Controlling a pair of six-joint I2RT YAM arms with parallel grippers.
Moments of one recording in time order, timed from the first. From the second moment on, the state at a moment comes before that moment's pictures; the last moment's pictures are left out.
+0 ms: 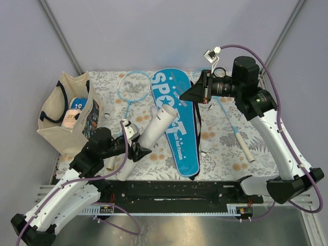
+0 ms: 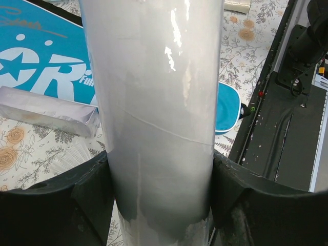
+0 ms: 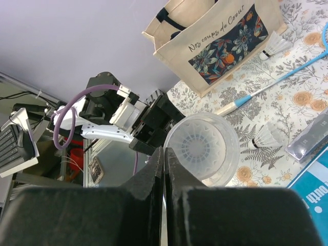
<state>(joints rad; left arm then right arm) -0.59 0.58 0.59 -0.33 0.52 0.09 0.43 1.32 1.61 -0.48 -0.91 0.52</state>
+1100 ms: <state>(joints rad) -0.59 0.41 0.60 -0.34 -0.06 0.06 0.32 1.45 0.96 -0.57 0.18 0.48</state>
